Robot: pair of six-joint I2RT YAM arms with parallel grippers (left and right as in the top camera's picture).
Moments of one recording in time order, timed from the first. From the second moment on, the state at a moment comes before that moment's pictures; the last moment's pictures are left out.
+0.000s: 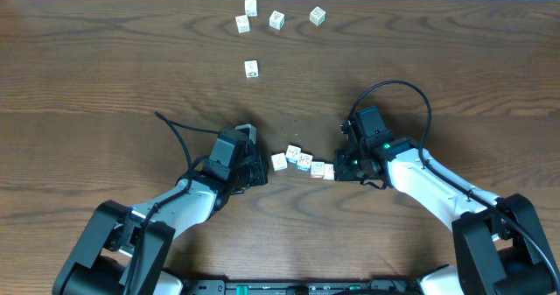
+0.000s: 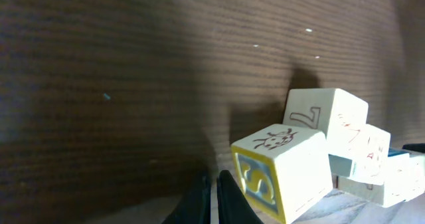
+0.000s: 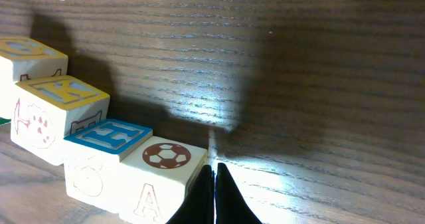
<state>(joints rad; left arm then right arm) -0.44 1.57 0.51 0.13 0.28 -0.62 0.41 1.62 0.80 -0.46 -0.18 0.40</state>
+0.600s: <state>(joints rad) -0.45 1.58 0.54 0.14 0.28 -0.62 0.41 1.62 0.80 -0.40 -0.24 0.40</state>
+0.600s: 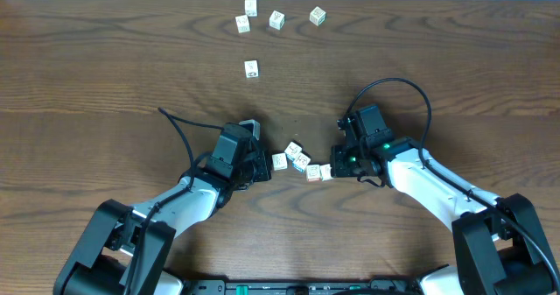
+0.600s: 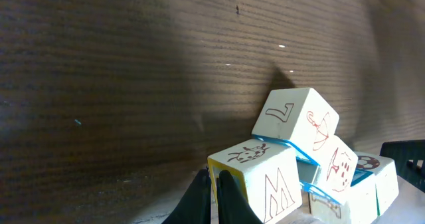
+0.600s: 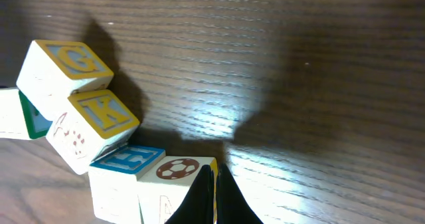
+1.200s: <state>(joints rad) -0.45 1.58 0.54 0.13 0.28 -0.62 0.39 1.62 0.81 -0.42 -0.11 0.40</state>
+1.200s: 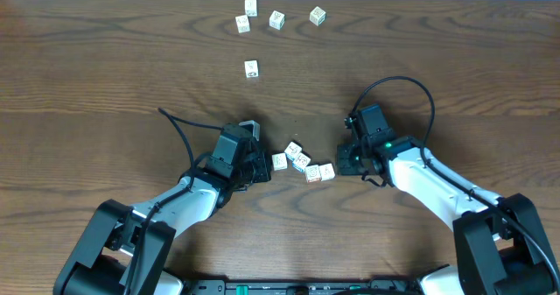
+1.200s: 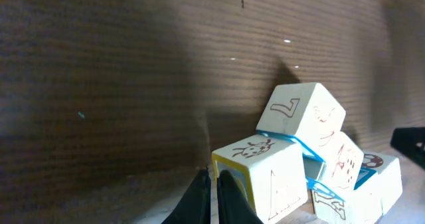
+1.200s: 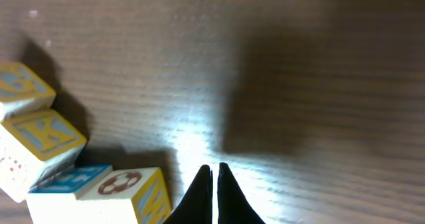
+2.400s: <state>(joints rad) -0.22 1.57 0.57 -0.01 0.29 -0.49 0.54 1.93 1.15 -0.27 -0.21 0.35</state>
